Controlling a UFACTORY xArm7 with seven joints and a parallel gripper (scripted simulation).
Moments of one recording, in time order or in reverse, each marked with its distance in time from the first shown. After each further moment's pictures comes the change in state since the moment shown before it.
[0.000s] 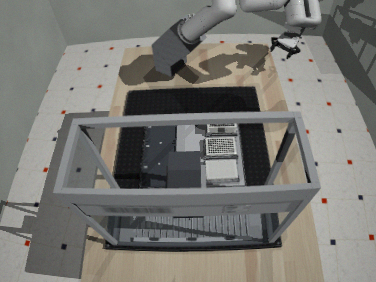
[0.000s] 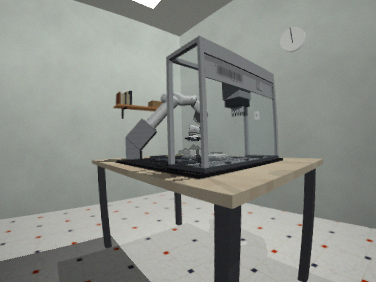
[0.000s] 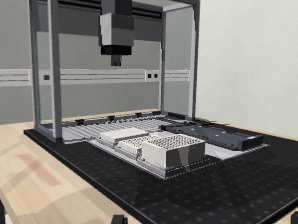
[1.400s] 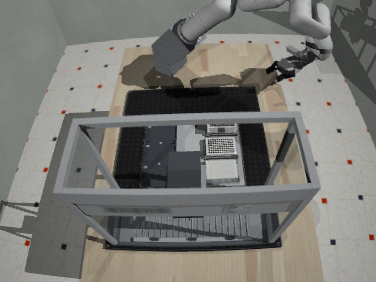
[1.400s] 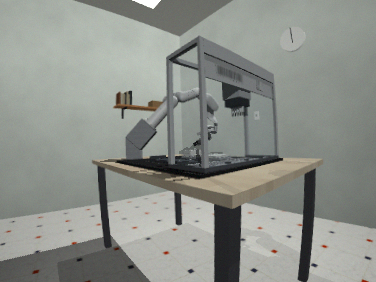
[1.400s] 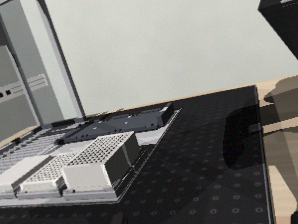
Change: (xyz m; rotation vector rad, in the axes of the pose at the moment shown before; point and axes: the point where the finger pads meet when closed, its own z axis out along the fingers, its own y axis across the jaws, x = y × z) arm -0.010 -0.034 0.143 -0.486 -0.011 0.402
